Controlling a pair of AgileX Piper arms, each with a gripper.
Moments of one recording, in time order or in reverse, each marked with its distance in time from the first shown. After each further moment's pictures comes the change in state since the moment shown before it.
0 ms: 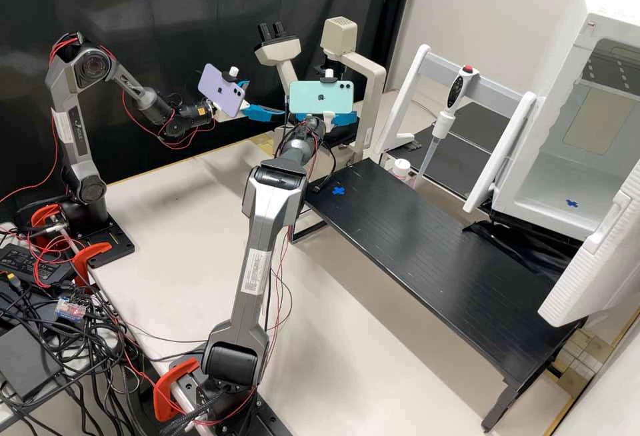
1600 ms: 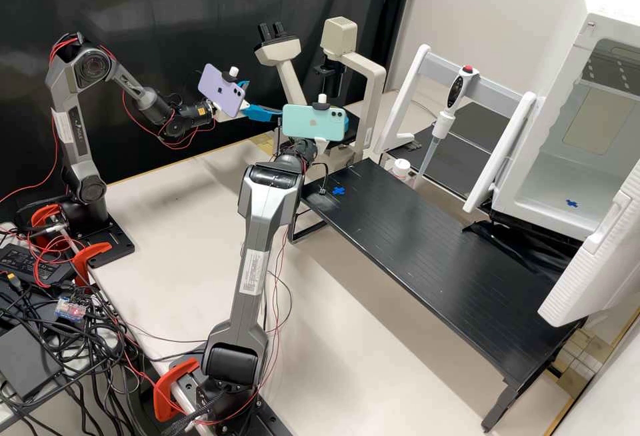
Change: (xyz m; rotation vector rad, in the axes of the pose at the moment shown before) left arm 0.000 0.000 0.000 0.000 0.000 0.000; right arm -0.017 -0.044 0.024 0.026 -0.058 0.061
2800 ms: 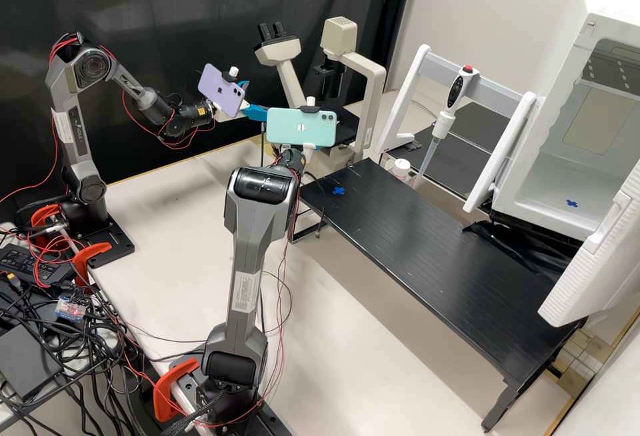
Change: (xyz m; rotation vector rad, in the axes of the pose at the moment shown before) left arm 0.000 0.000 0.000 0.000 0.000 0.000; right arm -0.112 0.013 -0.004 0.034 0.158 -0.044
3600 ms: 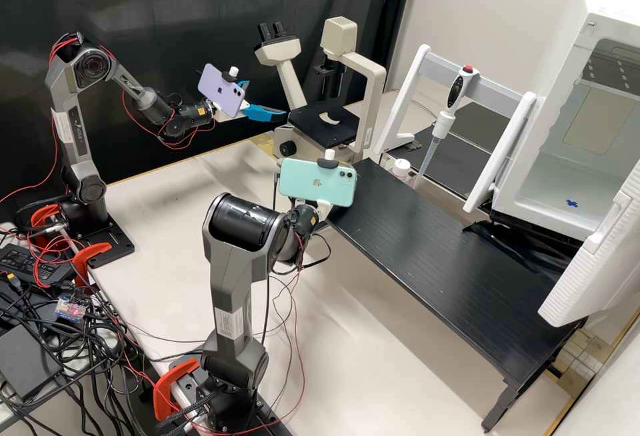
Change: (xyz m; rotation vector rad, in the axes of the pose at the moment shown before) left arm 0.000 0.000 0.000 0.000 0.000 0.000; right arm -0.137 0.001 0.074 -0.019 -0.112 0.160
